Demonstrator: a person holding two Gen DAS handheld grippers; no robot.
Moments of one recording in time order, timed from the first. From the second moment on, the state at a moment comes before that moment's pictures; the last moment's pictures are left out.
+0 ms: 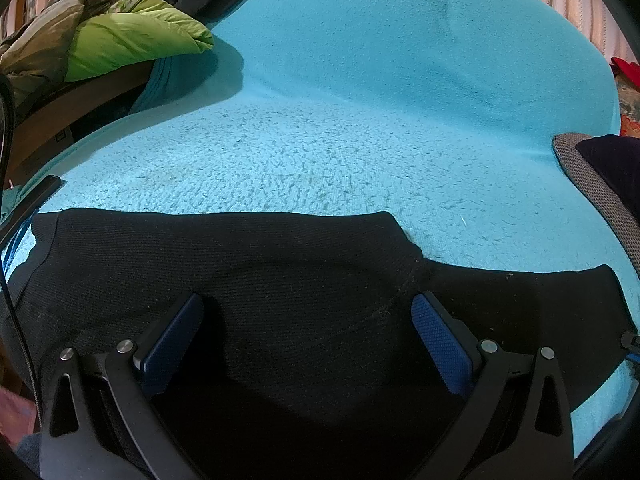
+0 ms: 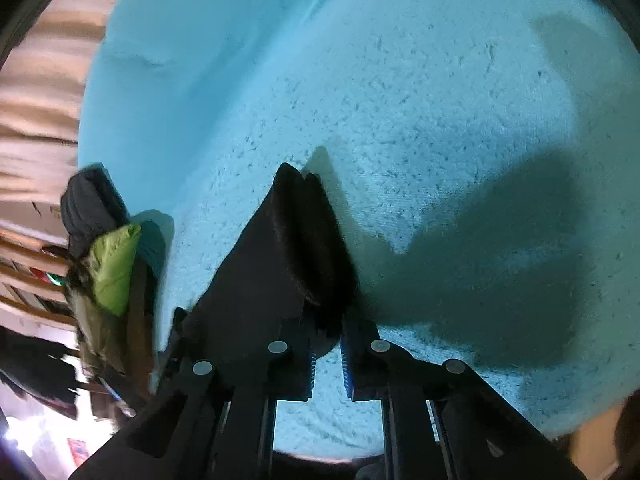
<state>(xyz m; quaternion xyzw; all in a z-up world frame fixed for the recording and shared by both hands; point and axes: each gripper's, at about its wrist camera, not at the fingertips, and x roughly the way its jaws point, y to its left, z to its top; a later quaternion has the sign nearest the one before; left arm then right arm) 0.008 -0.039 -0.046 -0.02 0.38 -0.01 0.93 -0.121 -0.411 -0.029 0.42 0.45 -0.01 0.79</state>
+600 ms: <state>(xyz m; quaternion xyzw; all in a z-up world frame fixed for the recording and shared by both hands) 0.002 -0.009 -0.019 -0.09 0.34 -0.02 0.94 -0.120 -0.262 0.031 0.02 0.40 0.00 0.92</state>
